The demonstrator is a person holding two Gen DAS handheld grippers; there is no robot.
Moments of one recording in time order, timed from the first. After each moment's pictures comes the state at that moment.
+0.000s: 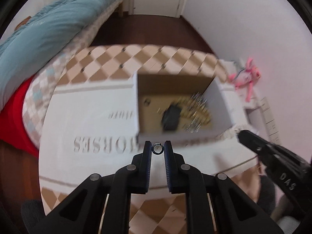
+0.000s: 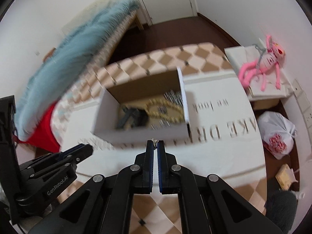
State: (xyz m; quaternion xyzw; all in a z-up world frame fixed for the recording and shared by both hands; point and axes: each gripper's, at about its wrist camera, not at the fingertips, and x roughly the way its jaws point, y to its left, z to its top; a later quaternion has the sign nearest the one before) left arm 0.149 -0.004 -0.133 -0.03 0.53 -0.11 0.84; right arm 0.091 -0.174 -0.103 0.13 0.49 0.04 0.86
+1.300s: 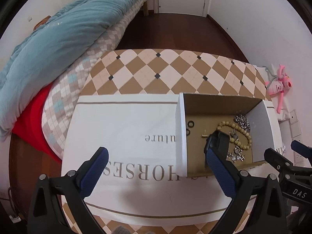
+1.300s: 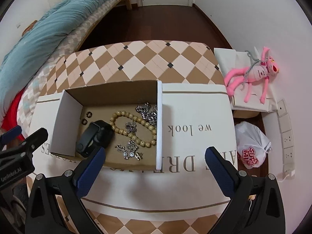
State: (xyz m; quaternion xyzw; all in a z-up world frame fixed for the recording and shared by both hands) left arm 0.194 0.021 -0.151 0.00 0.54 0.00 0.84; right arm 0.170 -0.181 -0.129 0.01 0.57 -0.03 0.82
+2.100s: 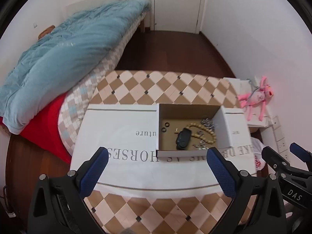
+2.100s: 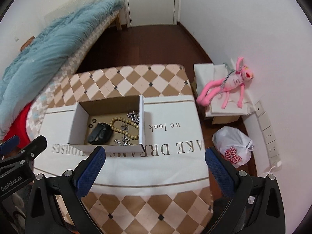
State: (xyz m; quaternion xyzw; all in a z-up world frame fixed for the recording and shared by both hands) left arm 0.115 -0.002 -0.052 -0.01 0.48 -0.02 0.88; right arm 0.086 -0.191 -0.027 0.02 0.50 -0.07 0.87
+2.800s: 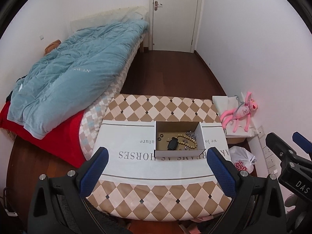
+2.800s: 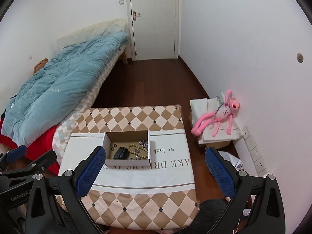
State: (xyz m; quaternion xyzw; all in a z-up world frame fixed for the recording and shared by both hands) left arm 0.036 0.003 0.063 -0.02 0.42 -0.02 0.91; right arm -0.005 -0.173 0.122 0.01 0.39 -0.07 0.92
